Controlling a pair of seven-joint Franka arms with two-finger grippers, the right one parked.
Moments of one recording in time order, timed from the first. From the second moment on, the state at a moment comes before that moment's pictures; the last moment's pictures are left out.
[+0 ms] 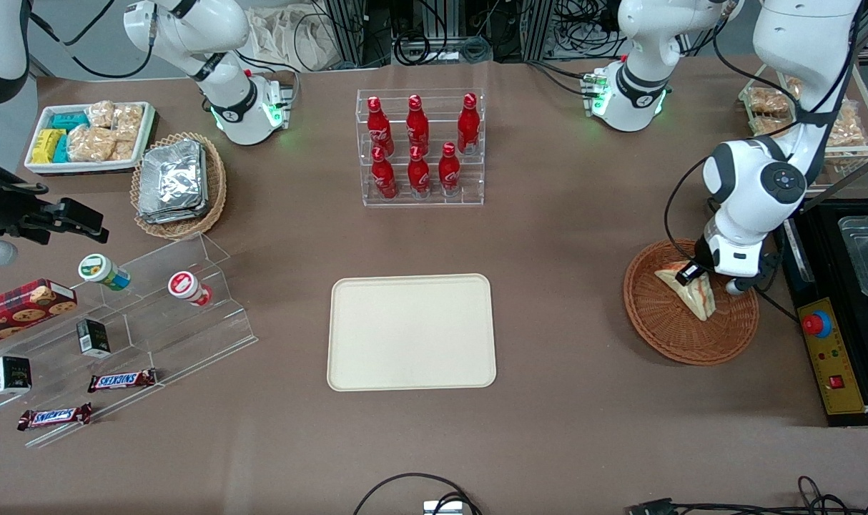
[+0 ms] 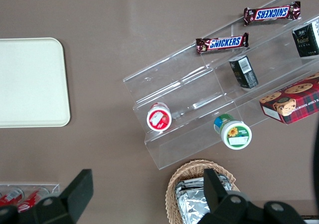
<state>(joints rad) 0.17 0.19 -0.10 -2.46 0.05 2.77 -0.52</state>
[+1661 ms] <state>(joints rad) 0.14 0.01 -0.19 -2.02 0.02 2.09 0.16</state>
